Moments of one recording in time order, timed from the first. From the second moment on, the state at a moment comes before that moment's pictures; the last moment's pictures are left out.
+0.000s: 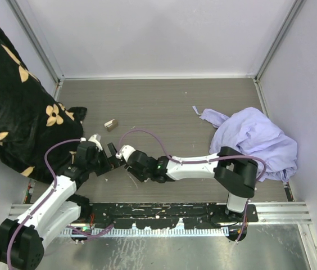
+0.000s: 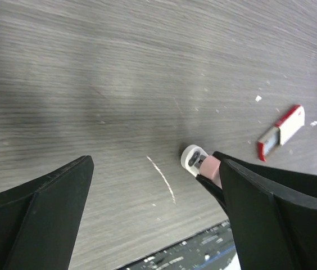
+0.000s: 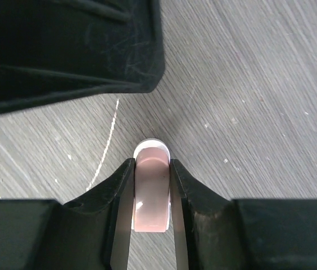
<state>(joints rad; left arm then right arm) -0.32 0.81 0.38 -0.36 0.20 -0.73 1.22 1.78 1.07 -0.13 0.21 0.13</state>
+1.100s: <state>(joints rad) -0.32 0.73 0.33 -0.09 0.72 -1.06 1.07 1.24 0.68 0.28 -0.21 0.06</state>
